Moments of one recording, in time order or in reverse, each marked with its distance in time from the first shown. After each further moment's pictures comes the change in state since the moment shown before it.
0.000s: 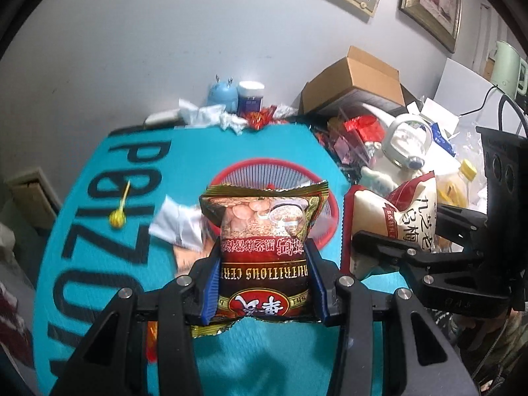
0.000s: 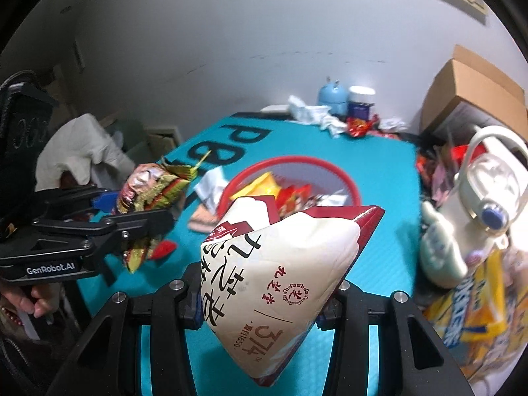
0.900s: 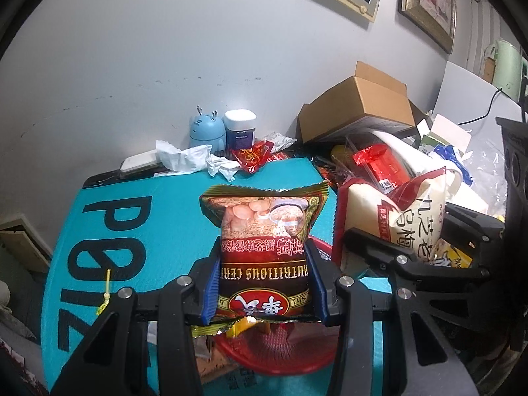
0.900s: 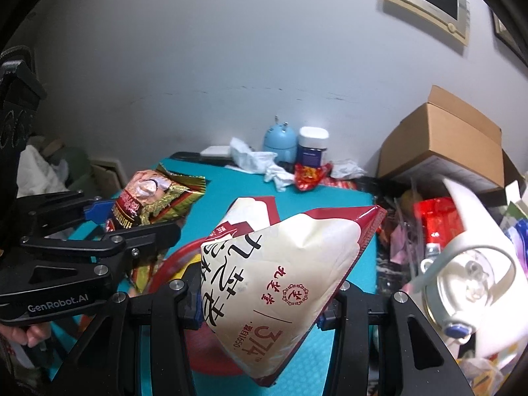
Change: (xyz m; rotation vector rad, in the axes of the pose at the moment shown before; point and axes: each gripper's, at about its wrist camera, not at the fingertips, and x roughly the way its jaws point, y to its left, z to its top) left arm 0.073 0.009 0.087 0.072 -0.030 -0.037; right arm 0.046 -0.030 0.078 0.028 -0.082 -0.243
